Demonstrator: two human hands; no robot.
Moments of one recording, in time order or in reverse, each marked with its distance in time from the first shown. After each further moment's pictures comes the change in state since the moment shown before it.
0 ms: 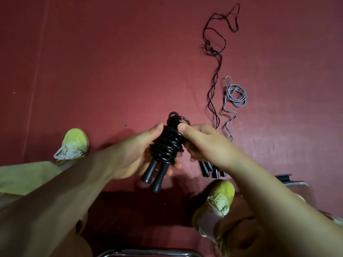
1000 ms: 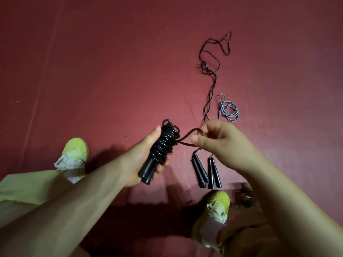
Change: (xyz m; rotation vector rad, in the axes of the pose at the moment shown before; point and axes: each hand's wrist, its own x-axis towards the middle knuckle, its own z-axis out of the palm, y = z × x) left_hand 0.000 -0.005 -0.006 -0.094 0.197 -0.041; right_hand -0.022 -0.025 -0.015 -0.240 0.212 -0.237
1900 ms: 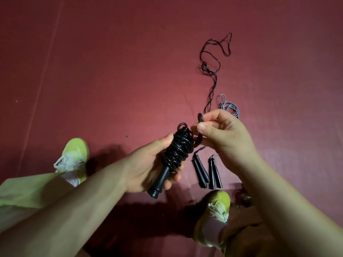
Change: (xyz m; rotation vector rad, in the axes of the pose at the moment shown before) left_hand -0.024 0.007 0.004 -0.176 -0.336 -0.036; right_hand 0.007 -0.011 0.018 0.616 0.144 -0.016
